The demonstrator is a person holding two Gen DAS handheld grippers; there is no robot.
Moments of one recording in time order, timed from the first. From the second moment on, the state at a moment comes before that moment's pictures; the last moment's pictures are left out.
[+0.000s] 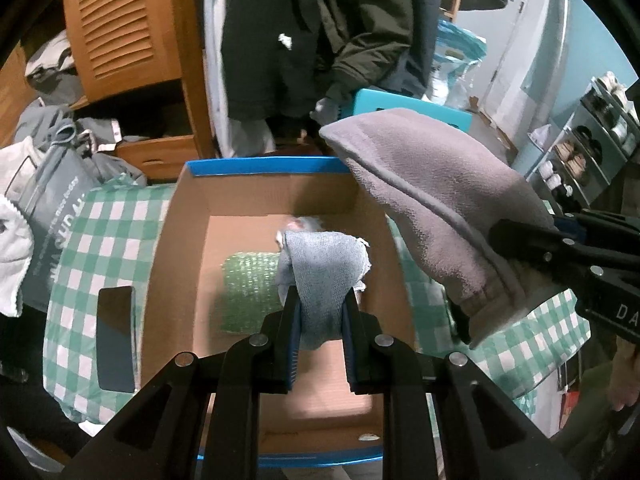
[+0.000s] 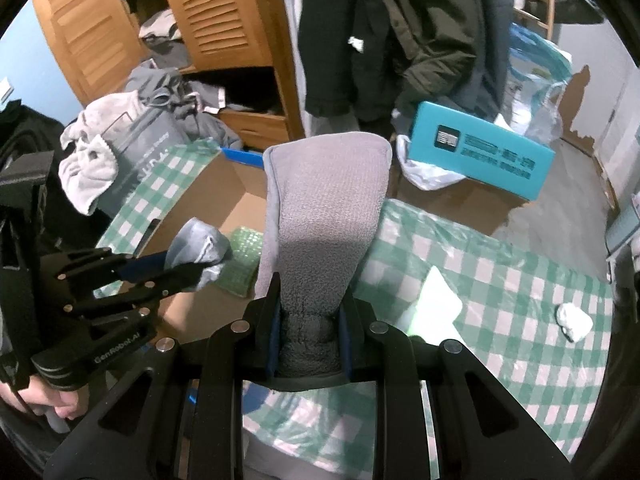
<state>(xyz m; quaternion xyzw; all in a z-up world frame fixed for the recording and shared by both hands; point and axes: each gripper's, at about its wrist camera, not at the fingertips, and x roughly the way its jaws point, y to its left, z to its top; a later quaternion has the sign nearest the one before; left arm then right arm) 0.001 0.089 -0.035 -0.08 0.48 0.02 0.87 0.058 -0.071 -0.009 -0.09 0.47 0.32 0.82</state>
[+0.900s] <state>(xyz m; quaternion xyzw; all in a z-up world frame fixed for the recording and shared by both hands) 0.007 0.156 -0.083 -0.12 0.53 0.08 0.84 0.067 0.024 -0.063 -0.12 0.52 0.34 0.77</state>
